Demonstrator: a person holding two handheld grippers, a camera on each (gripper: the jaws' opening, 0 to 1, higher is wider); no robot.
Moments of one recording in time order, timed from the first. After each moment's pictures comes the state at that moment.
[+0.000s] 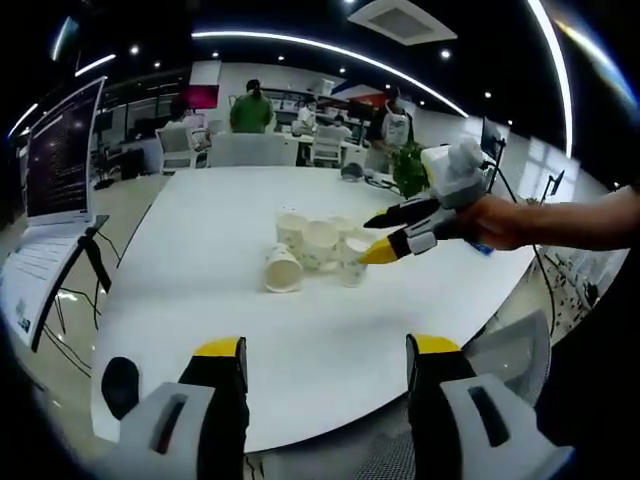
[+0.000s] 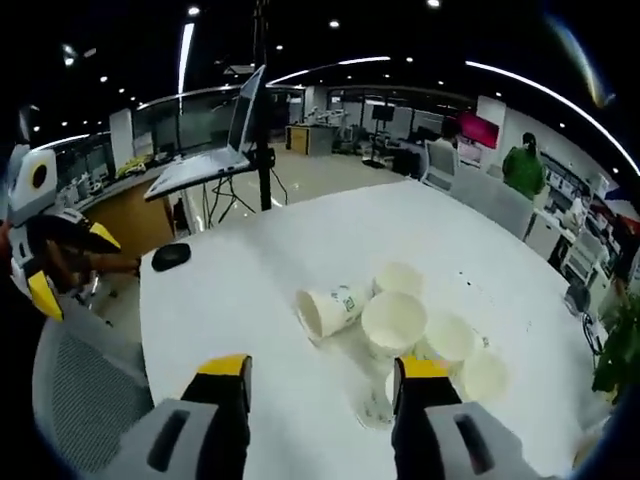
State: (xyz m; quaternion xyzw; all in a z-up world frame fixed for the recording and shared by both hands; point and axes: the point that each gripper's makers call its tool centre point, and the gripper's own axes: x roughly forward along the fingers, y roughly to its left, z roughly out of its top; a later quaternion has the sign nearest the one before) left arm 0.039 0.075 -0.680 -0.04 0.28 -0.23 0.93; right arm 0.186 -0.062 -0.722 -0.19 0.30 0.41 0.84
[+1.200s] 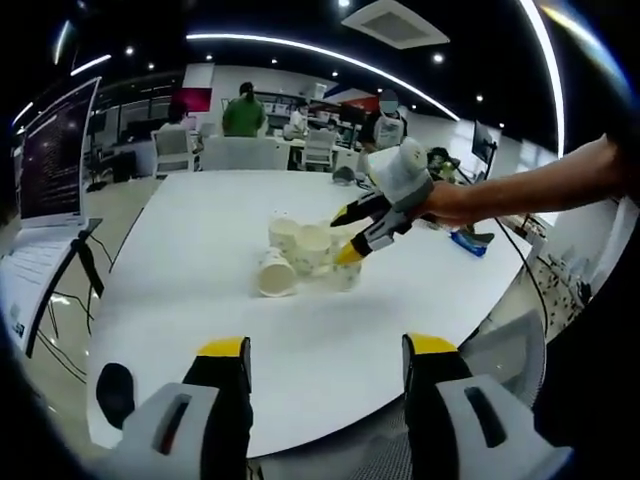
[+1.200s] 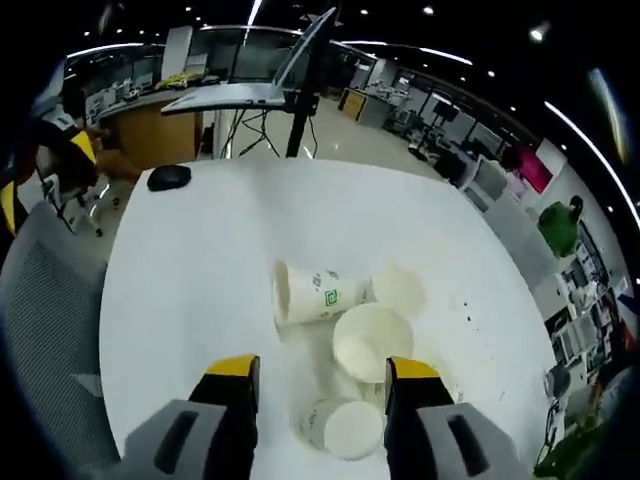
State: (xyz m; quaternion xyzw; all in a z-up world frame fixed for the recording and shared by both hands) left arm 0.041 0.071 -0.678 -0.04 0.27 -0.25 0.93; right arm 0.234 -0.058 -0.752 -0.36 0.30 0.44 0.76
